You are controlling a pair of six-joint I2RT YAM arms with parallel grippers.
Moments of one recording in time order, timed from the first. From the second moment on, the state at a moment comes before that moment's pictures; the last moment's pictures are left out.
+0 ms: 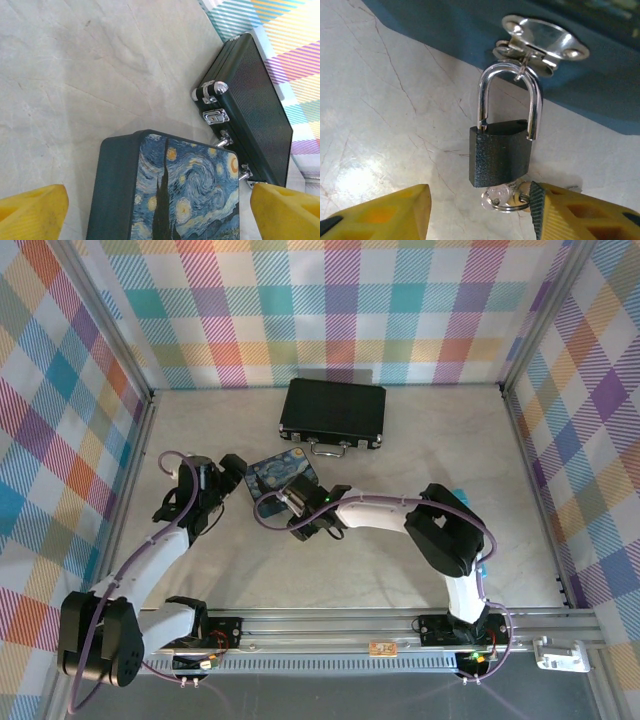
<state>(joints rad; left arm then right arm) -0.17 1.11 0.64 -0.12 0.00 -0.99 0.98 1.97 1.30 -0.41 0.11 0.05</state>
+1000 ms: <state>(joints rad) -0.13 1.31 0.66 -0.03 0.11 -0.83 0.92 2.01 1.33 -0.39 -0.03 -0.26</state>
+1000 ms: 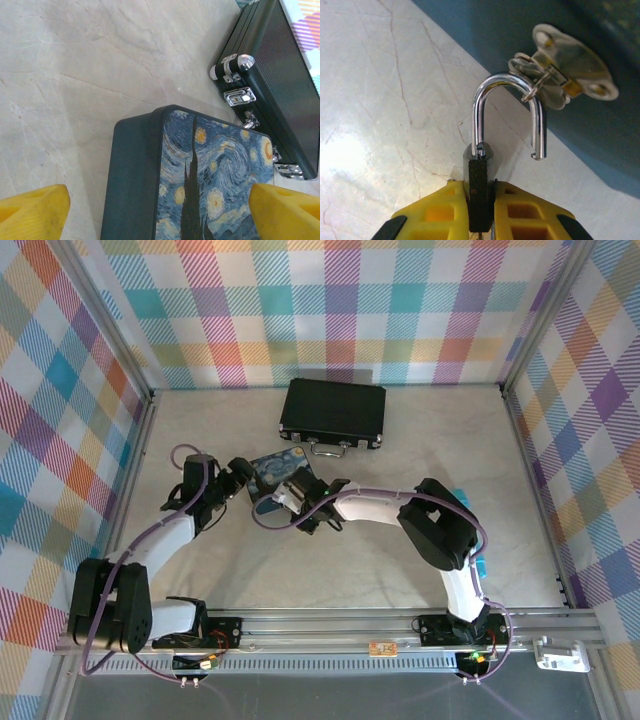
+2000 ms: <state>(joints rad) -0.18 1.46 0.69 0.13 0.26 -0.77 0.91 2.12 1.49 -0.40 -0.20 -0.47</state>
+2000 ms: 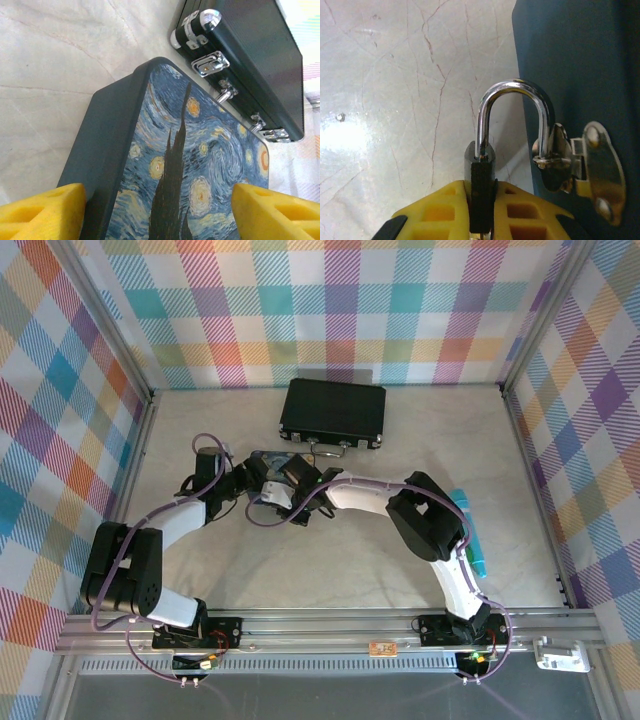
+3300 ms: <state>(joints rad) -0.08 1.23 0.66 -0.01 0.31 -0.88 0.89 2.07 1.42 -0.23 -0.28 -0.21</state>
